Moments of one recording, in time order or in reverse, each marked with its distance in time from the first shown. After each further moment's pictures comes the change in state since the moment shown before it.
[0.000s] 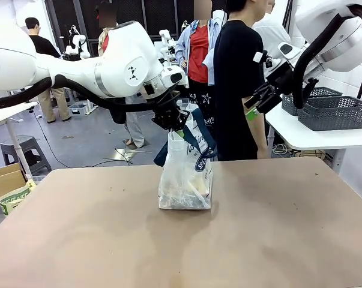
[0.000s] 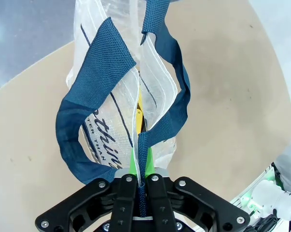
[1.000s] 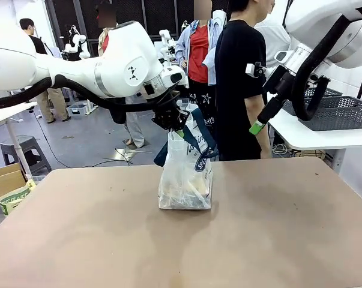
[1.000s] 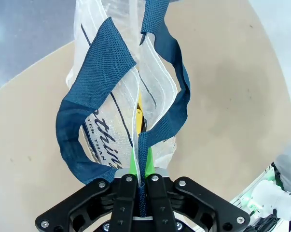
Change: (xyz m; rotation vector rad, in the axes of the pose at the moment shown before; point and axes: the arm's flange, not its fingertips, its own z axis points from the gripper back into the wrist) left arm 0.000 0.000 0.000 0.000 0.000 0.000; right arm 0.014 0.081 -0.002 -0.006 0.286 -0.388
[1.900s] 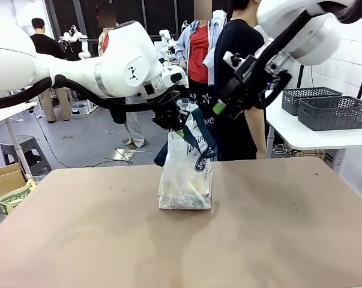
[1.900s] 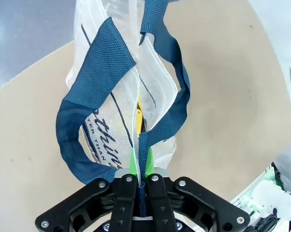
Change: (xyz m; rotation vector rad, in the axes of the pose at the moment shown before) left arm 0.000 0.000 0.000 0.000 0.000 0.000; right arm 0.070 -0.011 -0.021 0.085 -0.117 -0.333
